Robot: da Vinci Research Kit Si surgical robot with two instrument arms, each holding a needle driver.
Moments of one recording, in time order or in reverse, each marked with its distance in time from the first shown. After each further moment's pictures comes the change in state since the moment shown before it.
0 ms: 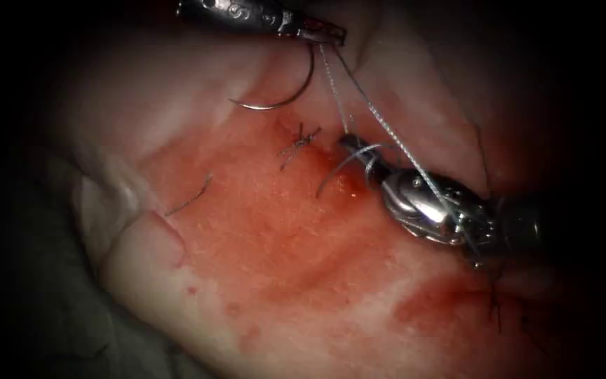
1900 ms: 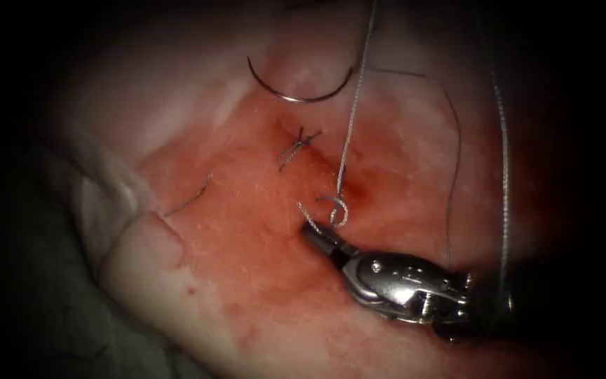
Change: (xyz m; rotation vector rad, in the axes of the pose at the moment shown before) right arm -0.004 -0.009 -0.004 0.053 -0.158 -0.094; left arm -0.001 -0.018 0.004 0.099 -0.102 -0.108
